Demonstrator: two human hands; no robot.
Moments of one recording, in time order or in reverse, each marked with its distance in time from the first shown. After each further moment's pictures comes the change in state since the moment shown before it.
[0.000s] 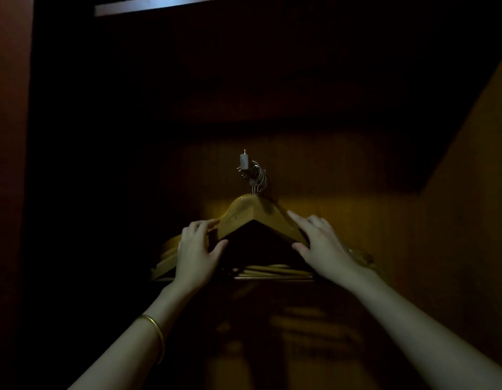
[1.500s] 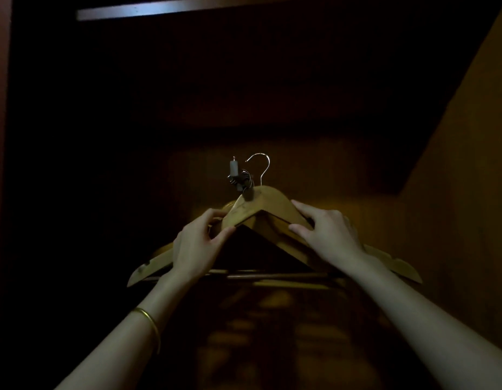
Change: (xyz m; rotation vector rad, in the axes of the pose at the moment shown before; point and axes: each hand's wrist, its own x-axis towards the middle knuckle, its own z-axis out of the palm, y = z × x) left_hand 0.014 0.038 -0.019 -0.052 -0.035 0.111; right_hand -0.005 -0.021 -0.043 -0.041 0.107 0.142
